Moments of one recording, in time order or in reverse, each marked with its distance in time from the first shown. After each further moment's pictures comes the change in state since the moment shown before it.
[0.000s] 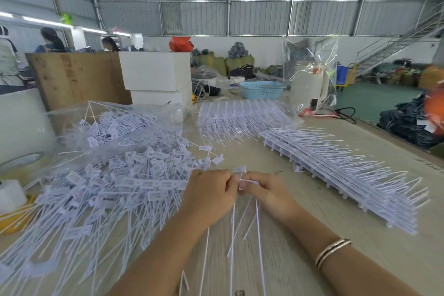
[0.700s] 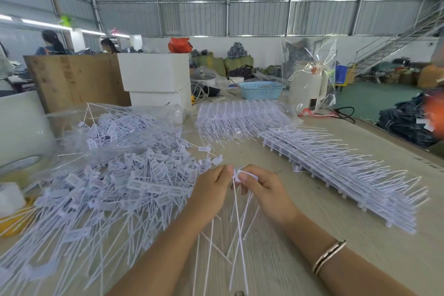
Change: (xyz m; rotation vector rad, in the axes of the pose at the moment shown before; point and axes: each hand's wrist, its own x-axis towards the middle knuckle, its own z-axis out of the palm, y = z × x) left_hand 0.005 0.001 0.011 -0.639 0.002 -0.249; right_hand -0.002 -0.011 0.007 0.031 0.073 -0.212
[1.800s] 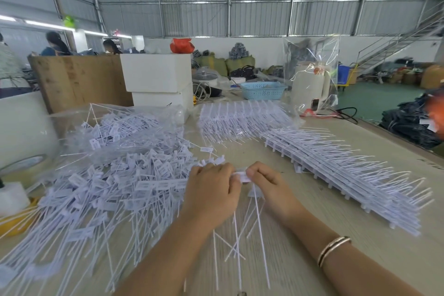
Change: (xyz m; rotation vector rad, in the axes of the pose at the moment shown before) left_hand -0.005 0.002 -0.007 0.814 0.108 0.291; right_hand 0.002 0.008 -0.006 0.035 0.039 0.204
